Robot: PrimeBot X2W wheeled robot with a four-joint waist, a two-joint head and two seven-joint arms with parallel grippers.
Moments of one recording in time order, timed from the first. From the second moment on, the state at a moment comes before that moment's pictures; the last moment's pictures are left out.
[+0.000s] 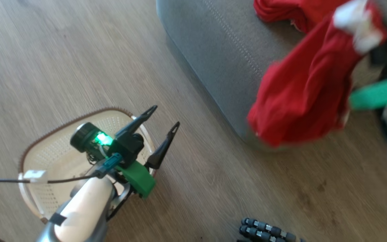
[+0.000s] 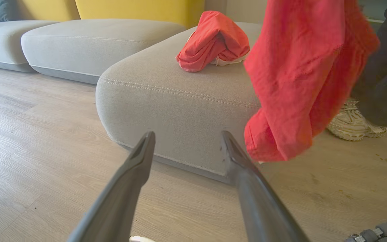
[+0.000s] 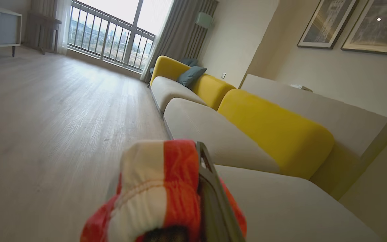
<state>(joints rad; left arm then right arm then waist) -0.39 0.24 -0.54 0.27 -0.16 -0.13 -0.26 -0.49 -0.29 0.03 0.06 0.09 0.13 -0.15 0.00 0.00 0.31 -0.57</state>
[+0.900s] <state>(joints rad) -0.46 0.42 -0.66 0.22 -0.18 -0.13 -0.26 -1.12 -0.57 -0.60 0.38 -0.08 0.13 0.20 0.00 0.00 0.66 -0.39</state>
